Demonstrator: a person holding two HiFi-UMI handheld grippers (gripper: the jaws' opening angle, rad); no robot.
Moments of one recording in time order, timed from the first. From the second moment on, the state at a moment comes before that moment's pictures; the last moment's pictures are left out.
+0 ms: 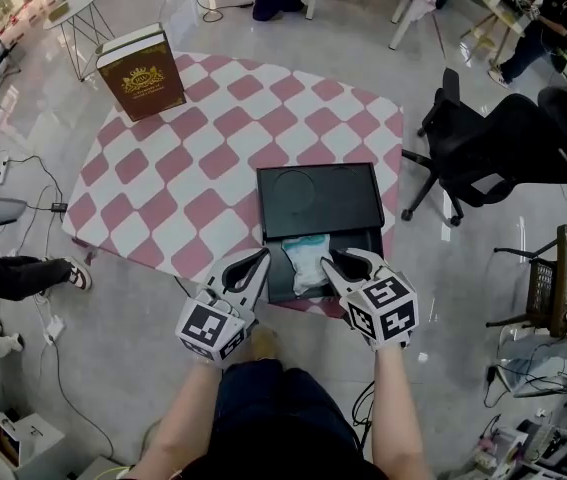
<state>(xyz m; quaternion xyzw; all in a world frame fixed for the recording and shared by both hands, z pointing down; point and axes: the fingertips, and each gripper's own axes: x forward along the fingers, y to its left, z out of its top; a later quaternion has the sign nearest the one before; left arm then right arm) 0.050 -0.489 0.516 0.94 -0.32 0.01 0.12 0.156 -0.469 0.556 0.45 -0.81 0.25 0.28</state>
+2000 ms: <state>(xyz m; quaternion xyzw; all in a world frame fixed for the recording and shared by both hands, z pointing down) 0.051 -0.505 0.508 0.94 -0.32 0.00 0.13 0.143 -0.463 0.588 0.36 -0.79 0.37 0.34</state>
